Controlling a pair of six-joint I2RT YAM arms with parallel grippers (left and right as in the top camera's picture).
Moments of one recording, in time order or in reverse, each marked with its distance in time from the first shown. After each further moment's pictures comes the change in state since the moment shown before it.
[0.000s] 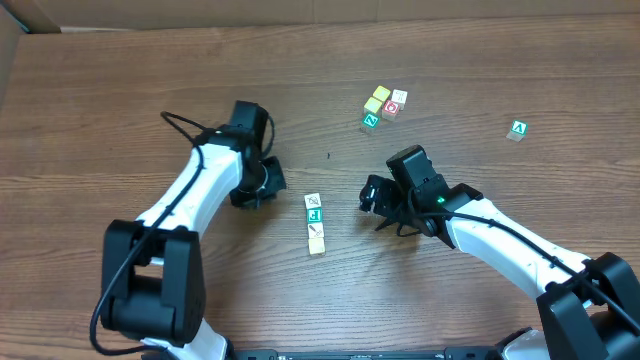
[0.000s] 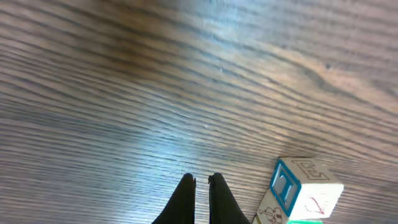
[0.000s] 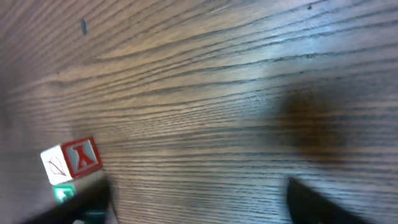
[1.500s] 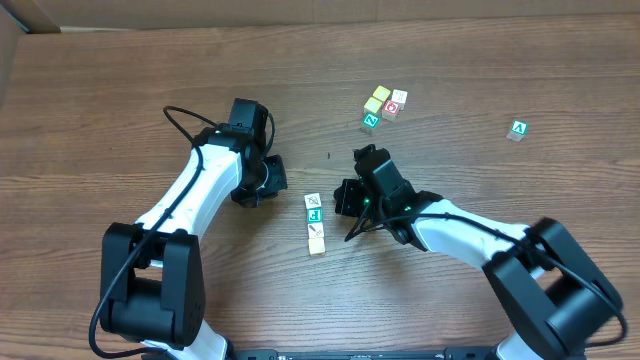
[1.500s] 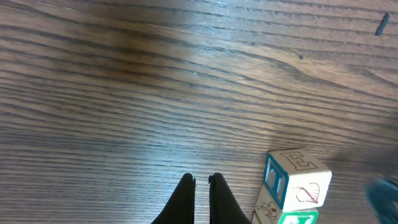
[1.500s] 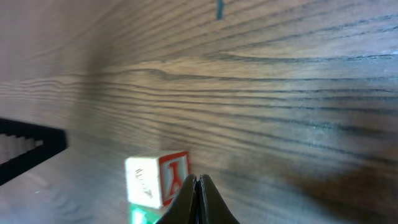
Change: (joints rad) left arm -0.016 -0.005 0.002 0.021 0.011 0.098; right arm 0.113 0.208 0.000 0.433 -0.112 -0.019
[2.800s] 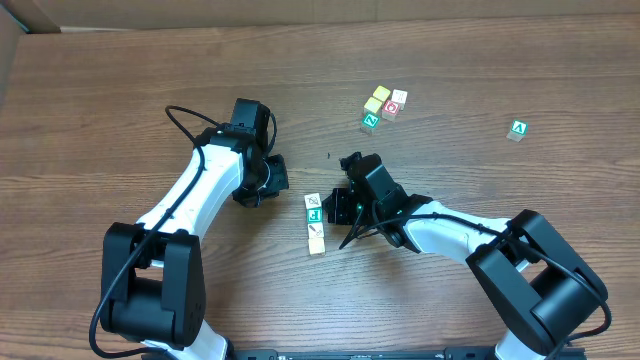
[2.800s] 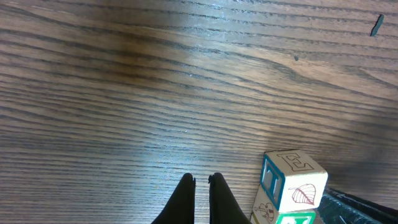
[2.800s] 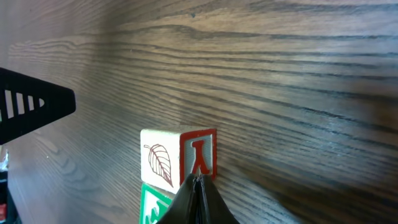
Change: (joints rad) left arm -0.005 0.000 0.000 0.006 0.000 0.000; right arm 0.027 0.043 0.000 0.053 -0.111 -0.039
